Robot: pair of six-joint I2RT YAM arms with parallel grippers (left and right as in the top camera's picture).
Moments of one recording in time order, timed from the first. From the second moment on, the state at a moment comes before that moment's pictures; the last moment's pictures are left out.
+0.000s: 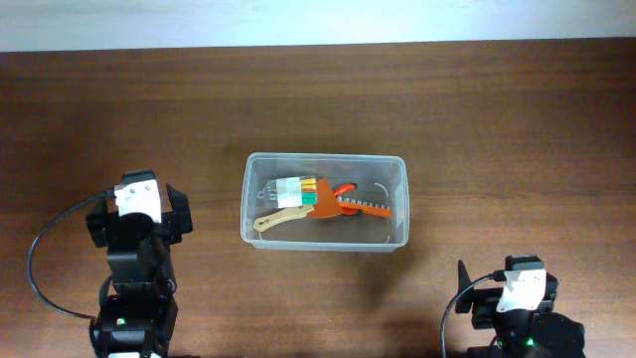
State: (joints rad) left arm 0.01 0.75 0.56 -0.22 -0.37 0.11; right arm 0.05 0.01 0.50 -0.90 0.05 -0.07
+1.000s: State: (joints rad) left arm 0.01 0.75 0.56 -0.22 -0.37 0.11; right arm 0.08 0.01 0.01 -0.06 0.11 -0.12
